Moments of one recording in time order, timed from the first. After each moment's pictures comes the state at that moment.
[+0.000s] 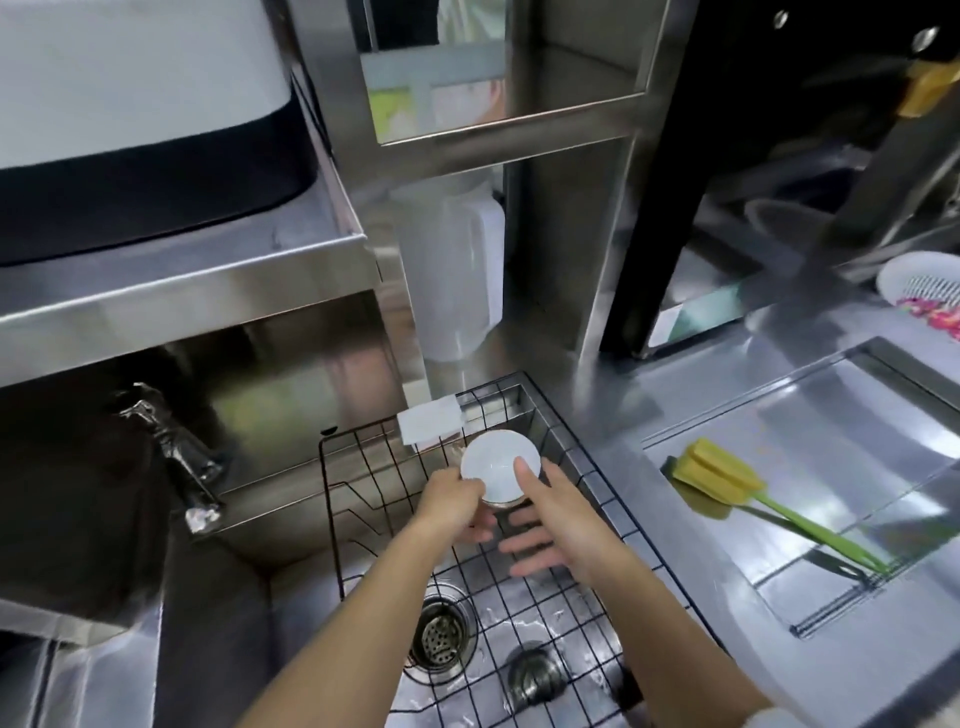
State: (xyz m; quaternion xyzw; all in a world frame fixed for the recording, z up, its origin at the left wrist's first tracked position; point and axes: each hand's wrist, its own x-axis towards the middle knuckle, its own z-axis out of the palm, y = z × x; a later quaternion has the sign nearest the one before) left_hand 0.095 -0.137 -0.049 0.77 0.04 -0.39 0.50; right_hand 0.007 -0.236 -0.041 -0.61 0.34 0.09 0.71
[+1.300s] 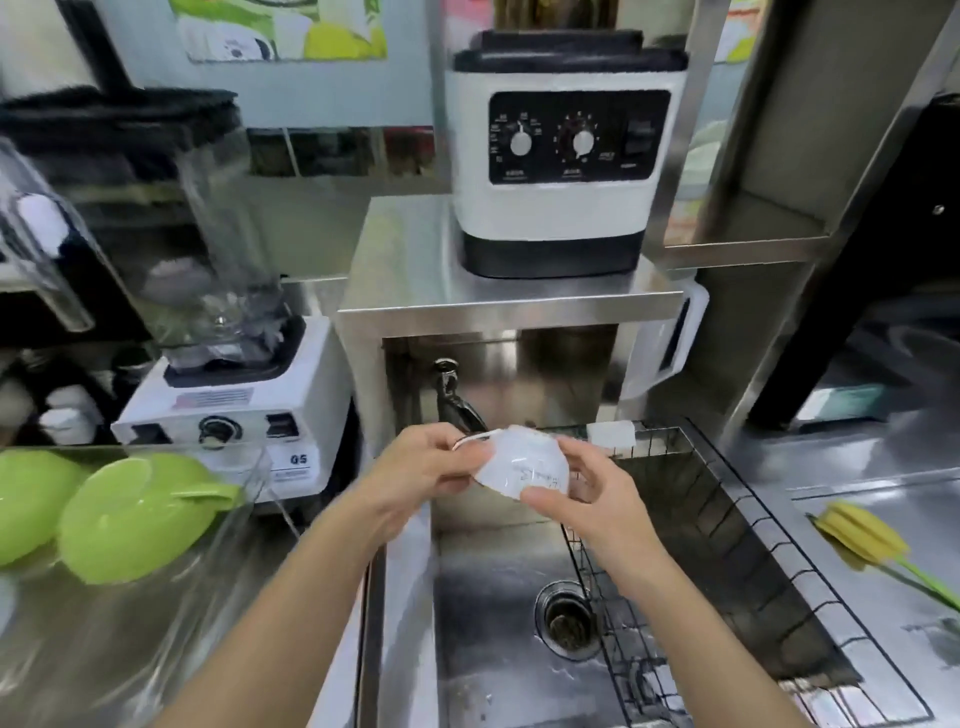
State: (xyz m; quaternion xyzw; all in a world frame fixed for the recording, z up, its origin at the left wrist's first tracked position) left_hand 0.063 0.134 0.104 0.69 -0.12 -0.24 0.67; right_hand -0.025 -0.038 0.083 -0.73 0.07 -0.08 0.67
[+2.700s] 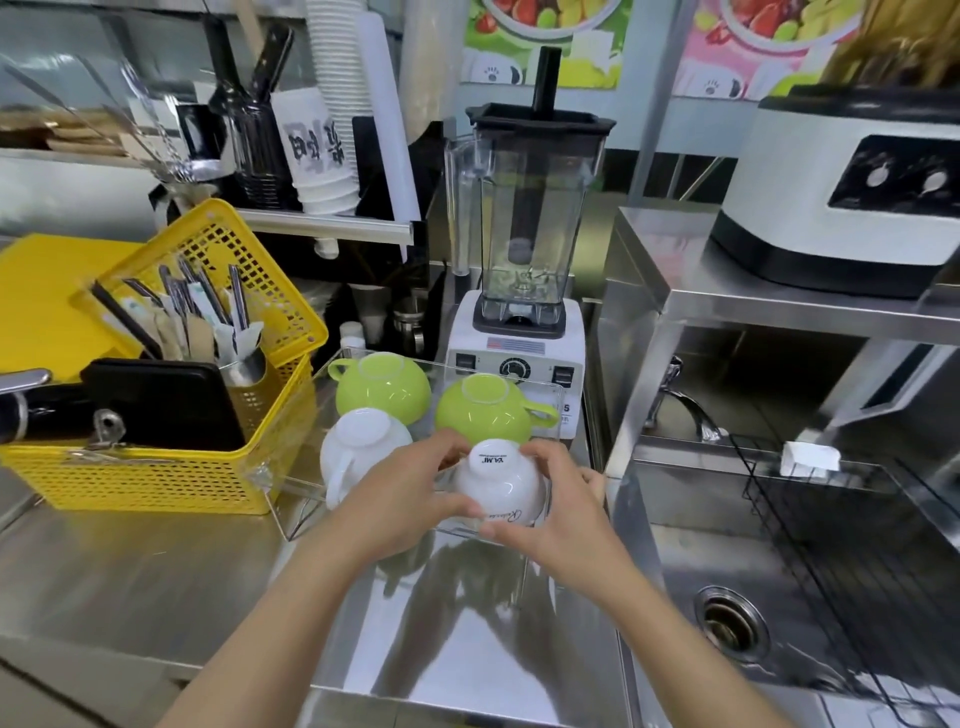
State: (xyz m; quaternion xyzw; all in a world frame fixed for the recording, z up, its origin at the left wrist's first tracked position) left_hand -0.027 0.432 0.110 0.91 -0.16 -0.03 0.39; right_hand -0.053 0.252 0.088 -0.89 -0.08 -0.05 0.44
